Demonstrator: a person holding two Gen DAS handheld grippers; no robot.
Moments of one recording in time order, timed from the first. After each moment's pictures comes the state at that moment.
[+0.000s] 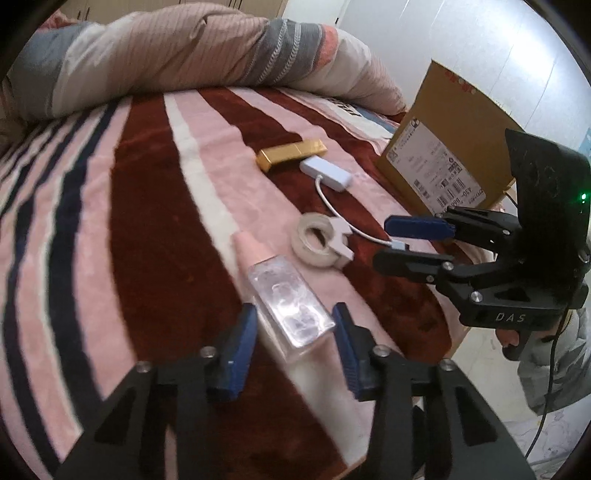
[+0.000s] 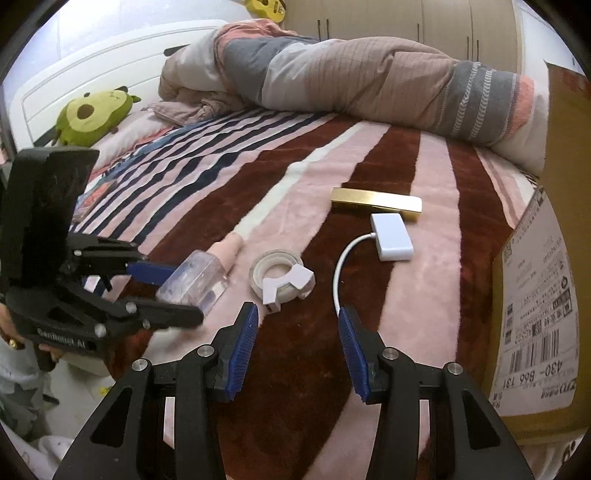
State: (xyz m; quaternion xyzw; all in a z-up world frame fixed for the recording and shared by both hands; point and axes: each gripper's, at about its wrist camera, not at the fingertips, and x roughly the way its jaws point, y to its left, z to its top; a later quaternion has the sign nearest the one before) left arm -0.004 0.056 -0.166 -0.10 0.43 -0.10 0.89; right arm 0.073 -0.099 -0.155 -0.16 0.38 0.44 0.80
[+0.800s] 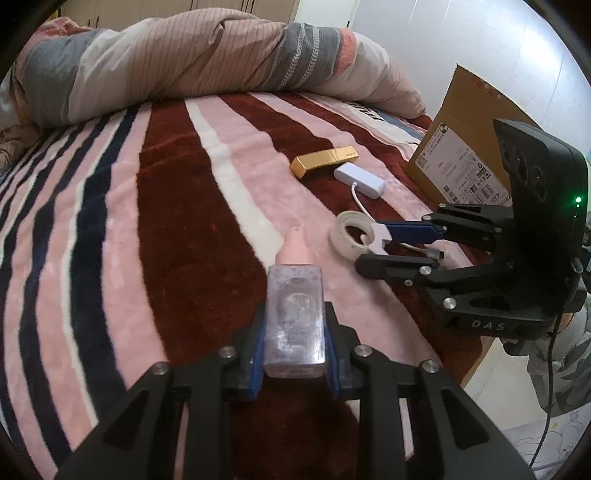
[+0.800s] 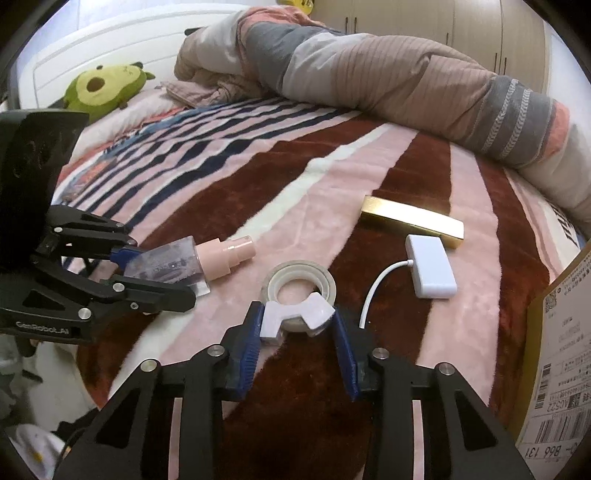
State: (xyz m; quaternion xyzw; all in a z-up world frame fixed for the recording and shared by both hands) left arm 0.001 0.070 -0.174 -0.09 0.43 -0.06 0.90; right arm 0.084 -0.059 -0.175 -0.20 0.36 0.46 0.78
